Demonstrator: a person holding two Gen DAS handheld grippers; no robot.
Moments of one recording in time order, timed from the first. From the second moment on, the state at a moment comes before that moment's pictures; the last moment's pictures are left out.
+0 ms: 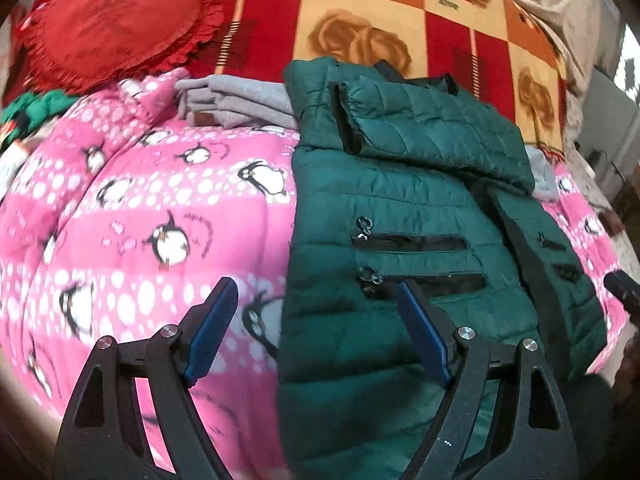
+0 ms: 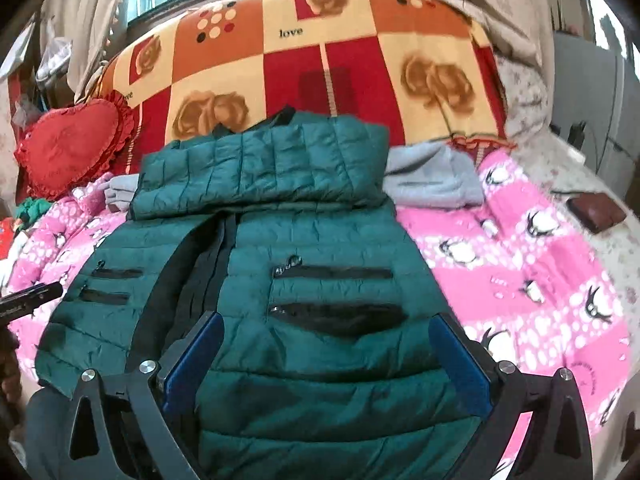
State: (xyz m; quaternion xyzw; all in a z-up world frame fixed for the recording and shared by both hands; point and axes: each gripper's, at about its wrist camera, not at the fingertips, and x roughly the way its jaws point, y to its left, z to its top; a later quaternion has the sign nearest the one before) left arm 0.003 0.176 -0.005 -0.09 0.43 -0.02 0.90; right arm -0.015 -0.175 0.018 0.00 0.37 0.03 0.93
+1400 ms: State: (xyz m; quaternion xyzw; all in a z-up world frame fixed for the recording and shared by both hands) left arm -0.025 0.144 -0.018 -0.07 0.43 0.01 0.90; right arm -0.013 -0.155 0.008 -0.10 0.37 -0.03 0.92
